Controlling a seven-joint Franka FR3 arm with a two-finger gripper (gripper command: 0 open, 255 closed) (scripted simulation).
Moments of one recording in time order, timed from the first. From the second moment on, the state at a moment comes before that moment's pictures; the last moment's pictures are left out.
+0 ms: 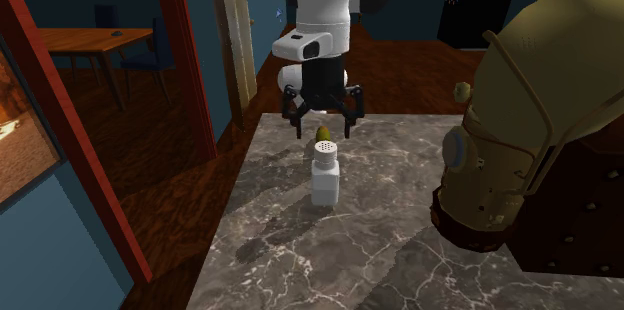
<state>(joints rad) 0.00 -0.15 -0.03 -1.93 0.01 1.81 0.05</state>
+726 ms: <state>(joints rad) 0.00 -0.16 -0.03 -1.94 0.01 1.82 0.05</state>
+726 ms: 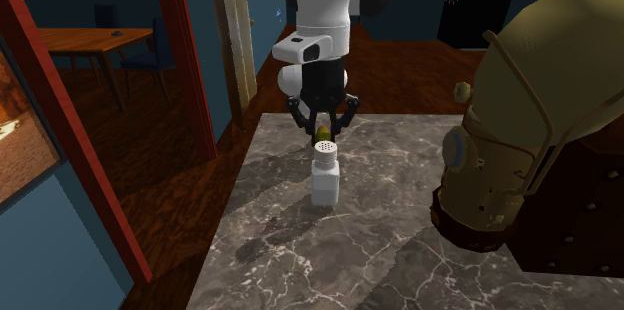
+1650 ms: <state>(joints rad) 0.00 -0.14 -0.03 -1.75 0.01 1.65 0.05</state>
